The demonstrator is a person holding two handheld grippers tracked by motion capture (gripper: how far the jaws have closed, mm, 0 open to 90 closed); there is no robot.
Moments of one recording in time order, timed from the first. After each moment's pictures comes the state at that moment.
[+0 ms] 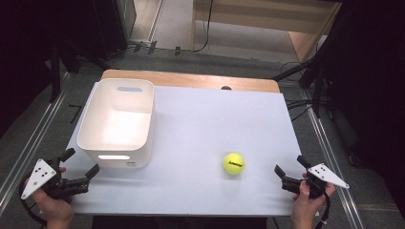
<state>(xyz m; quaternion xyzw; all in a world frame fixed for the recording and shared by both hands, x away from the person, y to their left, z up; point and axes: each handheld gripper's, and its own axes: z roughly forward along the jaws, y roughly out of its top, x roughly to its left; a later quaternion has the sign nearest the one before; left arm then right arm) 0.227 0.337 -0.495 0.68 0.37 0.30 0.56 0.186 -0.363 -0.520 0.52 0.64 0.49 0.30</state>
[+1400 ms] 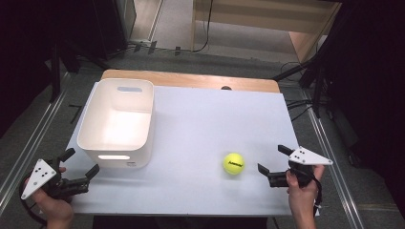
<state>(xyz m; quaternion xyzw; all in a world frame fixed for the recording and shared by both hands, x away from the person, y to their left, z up) 0.227 0.336 -0.495 0.68 0.37 0.30 0.56 0.210 -0.310 -0.455 0.41 0.76 0.45 0.23</state>
